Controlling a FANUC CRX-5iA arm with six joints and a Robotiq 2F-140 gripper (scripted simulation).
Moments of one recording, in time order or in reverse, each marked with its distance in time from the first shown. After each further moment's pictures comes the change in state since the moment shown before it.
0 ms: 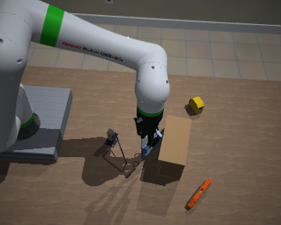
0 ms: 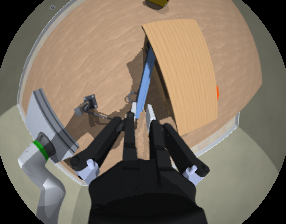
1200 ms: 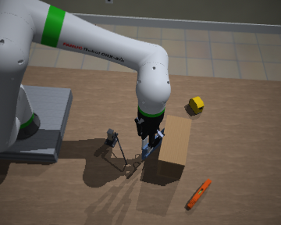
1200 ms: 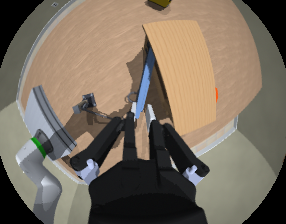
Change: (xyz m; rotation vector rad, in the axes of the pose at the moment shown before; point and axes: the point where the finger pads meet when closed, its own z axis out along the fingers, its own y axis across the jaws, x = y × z) arm 0.000 0.004 0.000 0.000 0.000 -0.031
